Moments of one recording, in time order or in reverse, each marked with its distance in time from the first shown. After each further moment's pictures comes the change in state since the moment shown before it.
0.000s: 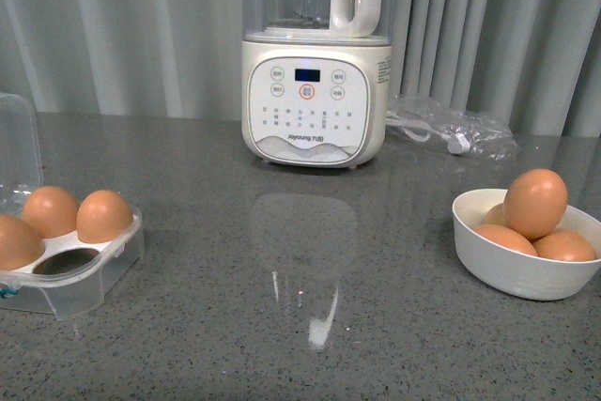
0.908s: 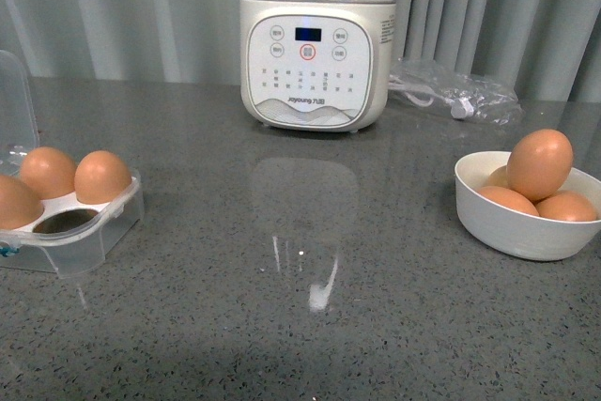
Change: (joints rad) left arm 0.000 0.000 0.000 0.000 0.000 0.000; right arm 0.000 0.000 0.000 0.000 0.000 0.000
